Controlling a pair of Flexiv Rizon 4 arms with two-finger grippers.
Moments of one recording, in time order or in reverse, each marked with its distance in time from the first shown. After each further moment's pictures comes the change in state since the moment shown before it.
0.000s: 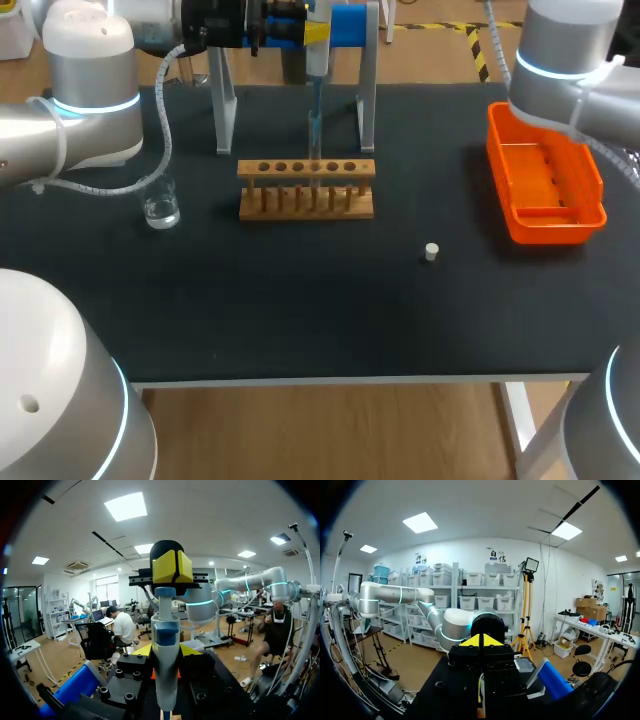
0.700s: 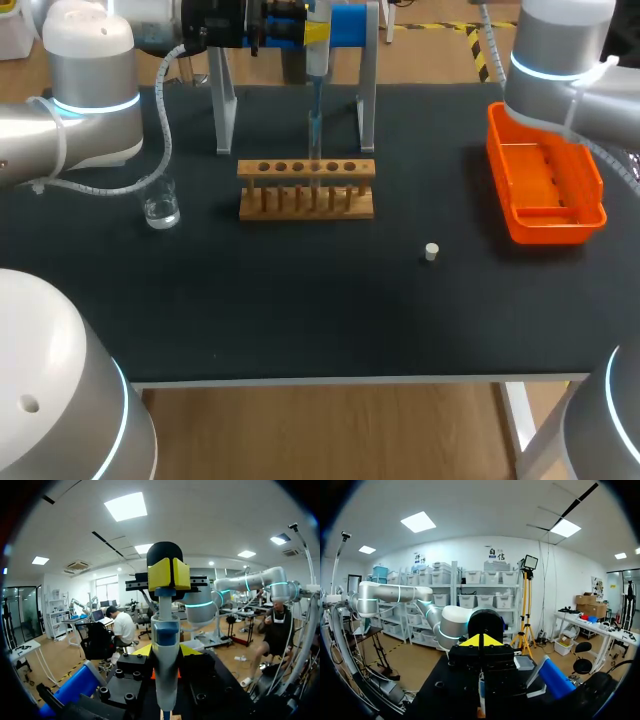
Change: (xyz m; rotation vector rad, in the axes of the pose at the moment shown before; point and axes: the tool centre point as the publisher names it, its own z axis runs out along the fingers) left arm 0.000 0.000 0.000 0.000 0.000 0.000; right arm -0.005 -0.009 0.005 0.012 -0.004 0.018
